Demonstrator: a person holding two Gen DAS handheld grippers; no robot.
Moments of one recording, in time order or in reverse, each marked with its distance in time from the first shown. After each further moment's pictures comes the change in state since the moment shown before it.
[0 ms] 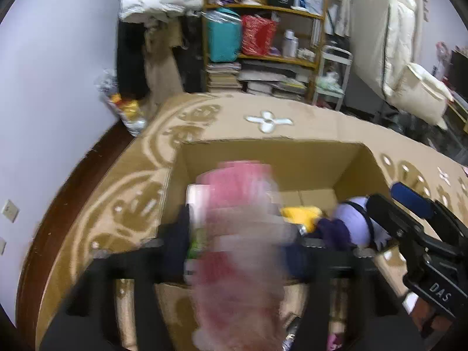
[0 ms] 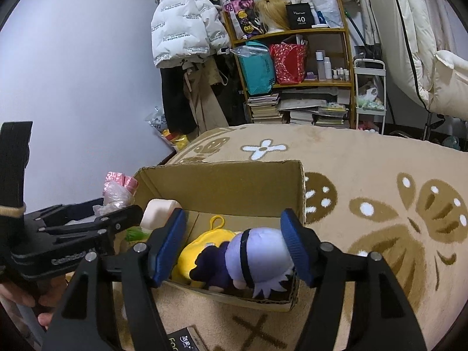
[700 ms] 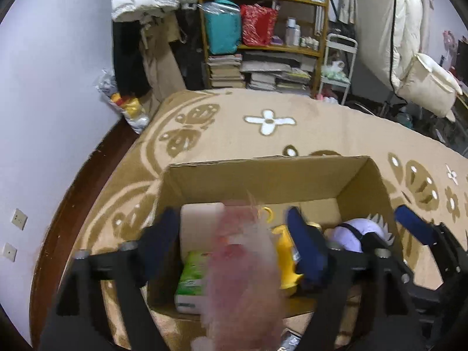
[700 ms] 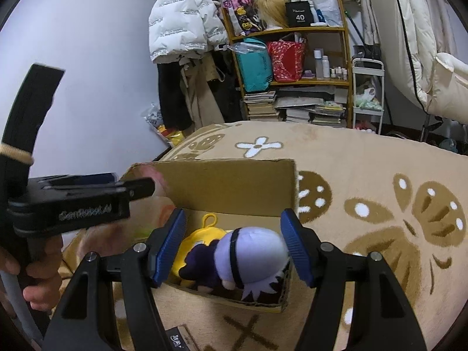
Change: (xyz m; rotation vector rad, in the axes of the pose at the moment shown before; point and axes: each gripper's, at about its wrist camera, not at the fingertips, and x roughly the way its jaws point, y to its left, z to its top) left arm 0.010 -0.018 0.036 0.027 0.032 0.070; right arm 0.007 0.001 -0.001 -0.016 0.014 -0.019
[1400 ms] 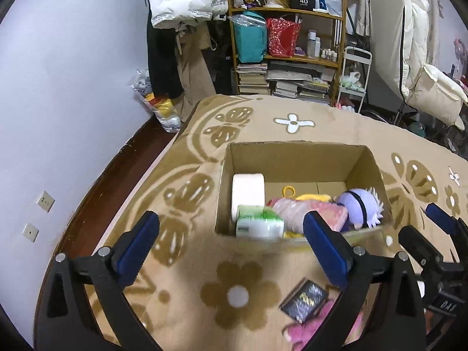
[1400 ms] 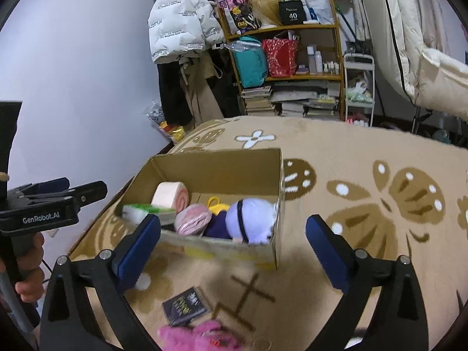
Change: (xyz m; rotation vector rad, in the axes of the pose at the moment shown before) left arm -0.100 0.036 -0.045 -0.044 -0.022 0.087; right arm -0.067 0.000 -0.005 0.022 0.031 -0.016
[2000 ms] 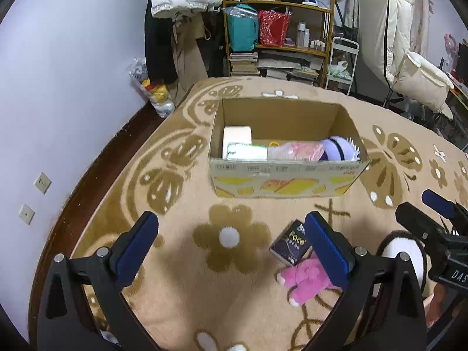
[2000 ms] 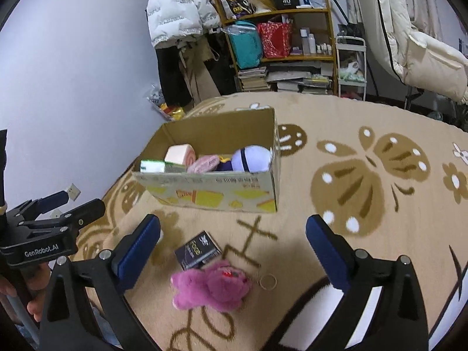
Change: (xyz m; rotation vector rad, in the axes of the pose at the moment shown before) left arm -0.041 -0.002 -0.079 -0.003 0.039 -0.045; right arm -0.061 0.008 -0.042 0.037 0.093 0.001
